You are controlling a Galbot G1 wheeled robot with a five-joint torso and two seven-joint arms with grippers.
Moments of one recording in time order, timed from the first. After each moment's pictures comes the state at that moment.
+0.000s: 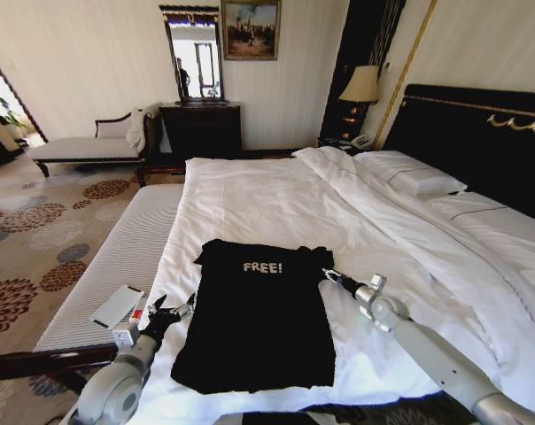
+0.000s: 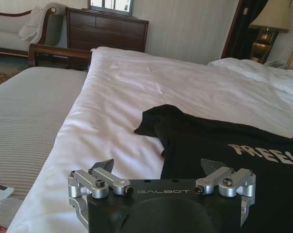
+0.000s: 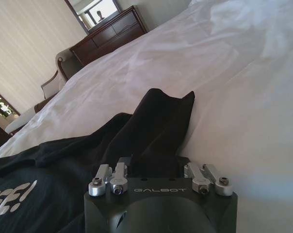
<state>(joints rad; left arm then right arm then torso) 1.72 -0.95 -0.57 -2.24 -0.77 0.23 -0.29 -0.90 0.79 0.08 1.30 1.28 -0.13 -0.22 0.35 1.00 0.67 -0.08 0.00</state>
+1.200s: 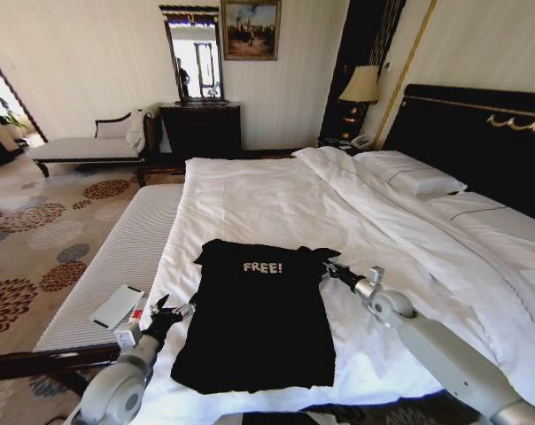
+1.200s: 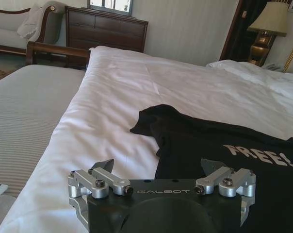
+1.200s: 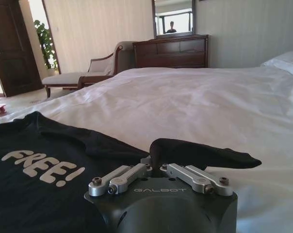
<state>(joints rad) 1.72 -0.97 -0.56 -2.24 -0.76 0.23 -0.28 -0.89 0.72 0.04 1.48 0.86 -0.01 -0.25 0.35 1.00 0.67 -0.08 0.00</state>
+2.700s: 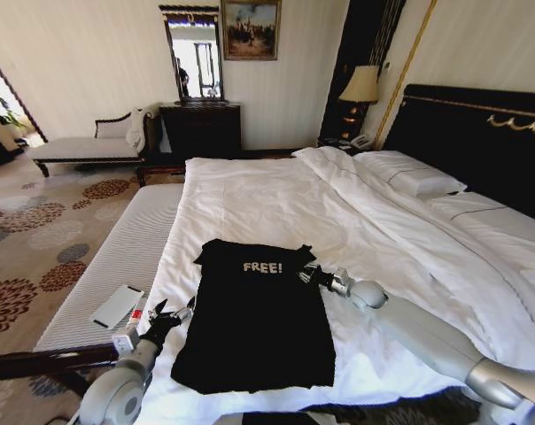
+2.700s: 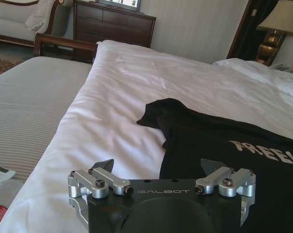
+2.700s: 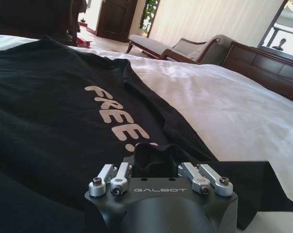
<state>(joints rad) 1.75 -1.01 -0.58 -2.23 -0.76 0.23 -0.27 -0.62 0.72 -0.36 1.40 0.48 0.14 -0.35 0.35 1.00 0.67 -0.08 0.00</state>
